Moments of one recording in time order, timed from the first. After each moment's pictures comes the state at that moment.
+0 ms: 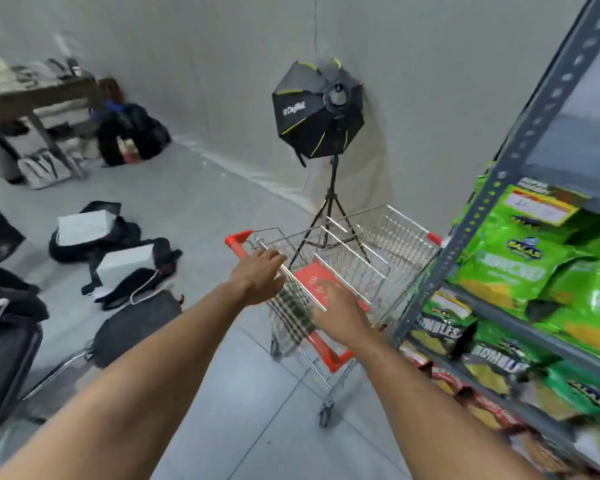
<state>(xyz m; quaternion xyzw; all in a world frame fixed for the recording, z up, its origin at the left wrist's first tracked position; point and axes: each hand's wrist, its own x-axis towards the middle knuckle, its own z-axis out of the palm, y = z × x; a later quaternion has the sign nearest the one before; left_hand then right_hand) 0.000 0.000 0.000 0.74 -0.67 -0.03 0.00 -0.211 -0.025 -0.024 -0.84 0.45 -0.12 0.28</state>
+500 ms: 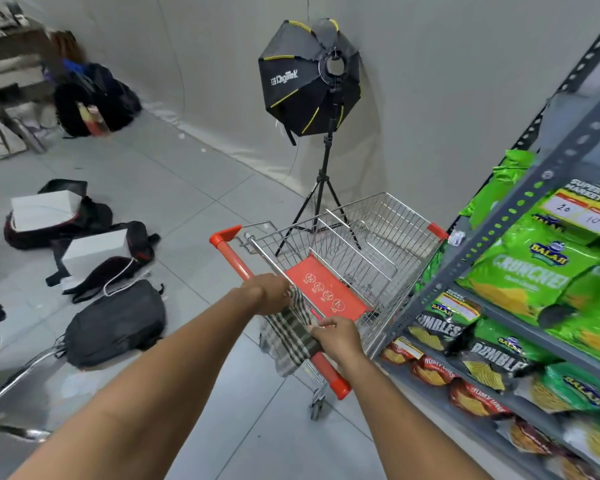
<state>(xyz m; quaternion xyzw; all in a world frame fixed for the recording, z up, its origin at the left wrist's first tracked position) 0.018 -0.062 -0.070 0.72 -0.65 -0.23 -0.09 -0.179 -0.048 -0.103 -0.55 0.64 -0.13 0.53</state>
